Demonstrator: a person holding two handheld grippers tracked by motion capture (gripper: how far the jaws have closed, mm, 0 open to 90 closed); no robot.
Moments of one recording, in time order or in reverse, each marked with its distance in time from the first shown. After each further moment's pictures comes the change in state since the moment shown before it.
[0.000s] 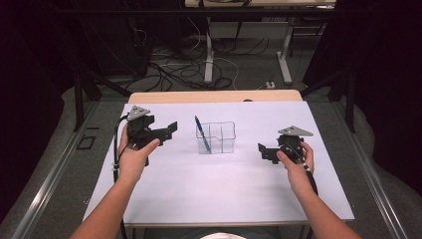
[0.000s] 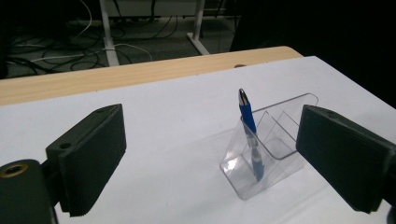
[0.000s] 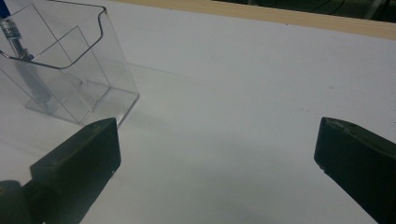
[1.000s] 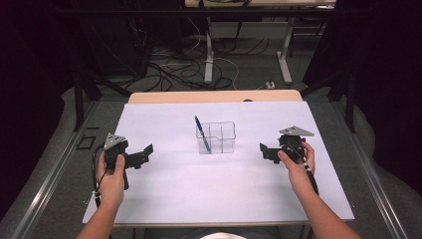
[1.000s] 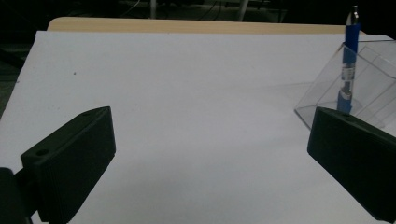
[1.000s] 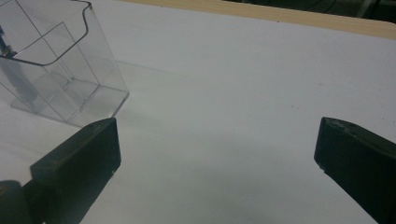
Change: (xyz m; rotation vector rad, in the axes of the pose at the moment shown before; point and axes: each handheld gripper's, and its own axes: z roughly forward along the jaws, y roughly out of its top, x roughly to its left) left arm 0.058 -0.084 -0.026 0.007 0.154 -0.088; right arm -0.005 -0.002 0.001 0.005 -0.023 -0.003
